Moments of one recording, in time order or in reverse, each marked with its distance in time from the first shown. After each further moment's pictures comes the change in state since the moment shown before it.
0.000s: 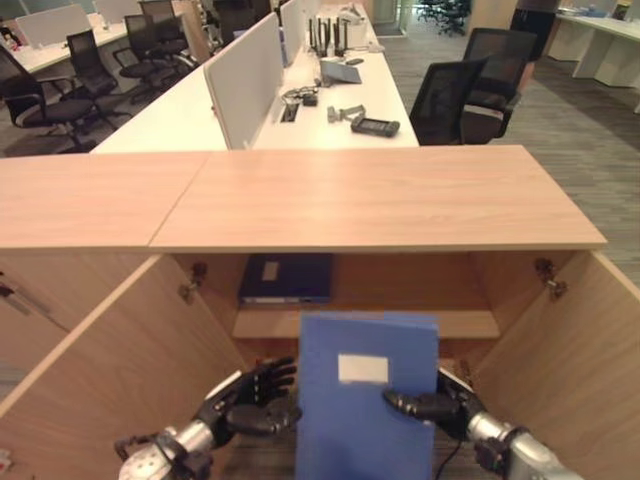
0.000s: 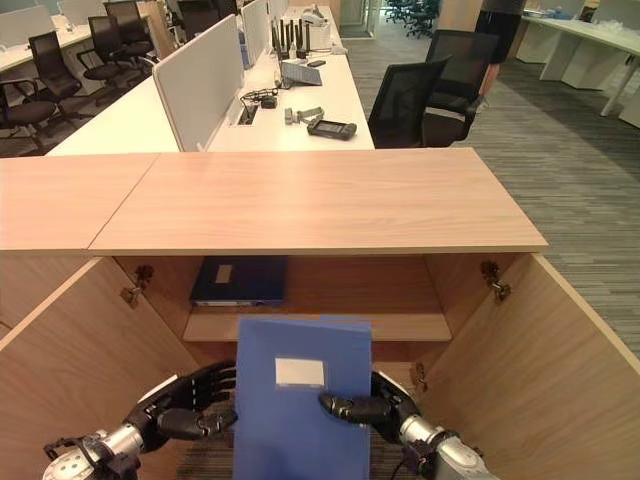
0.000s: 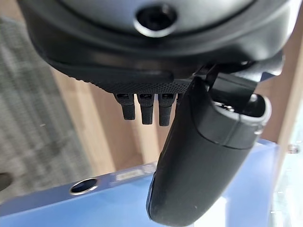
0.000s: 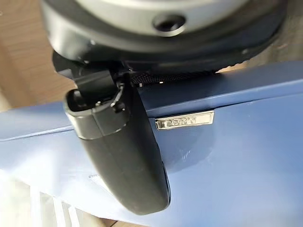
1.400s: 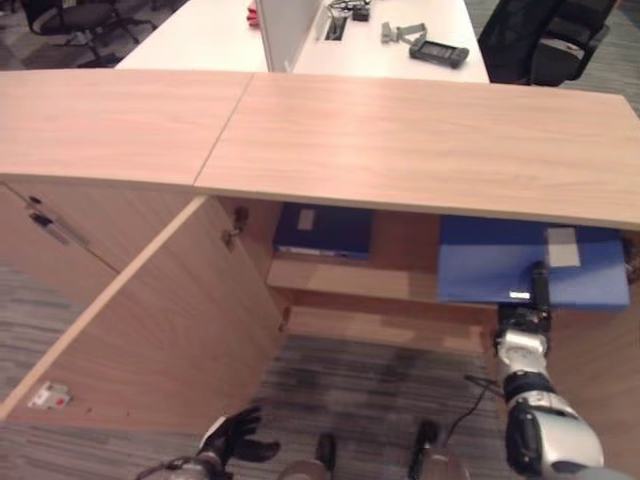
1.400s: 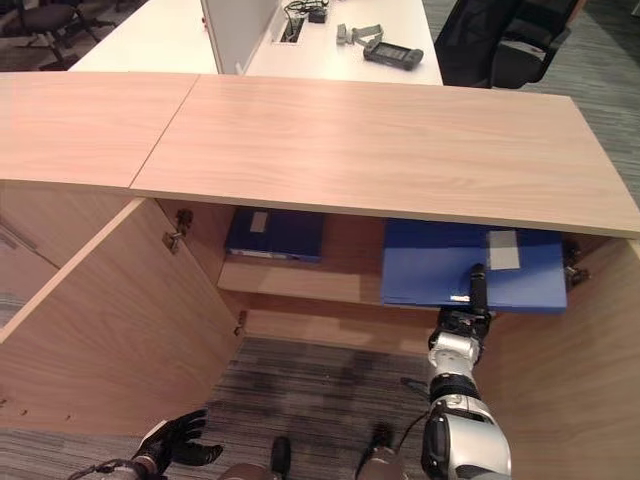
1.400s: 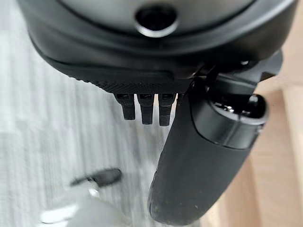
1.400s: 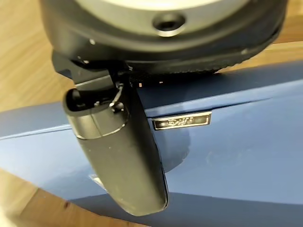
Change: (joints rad) left arm -0.244 -0.206 -0.097 0.735 0.245 -0.066 0.378; right arm -0.798 0.258 -0.647 0.791 0.740 -0.413 -0.503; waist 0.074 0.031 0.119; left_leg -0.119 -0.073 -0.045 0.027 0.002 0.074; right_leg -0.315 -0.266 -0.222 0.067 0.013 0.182
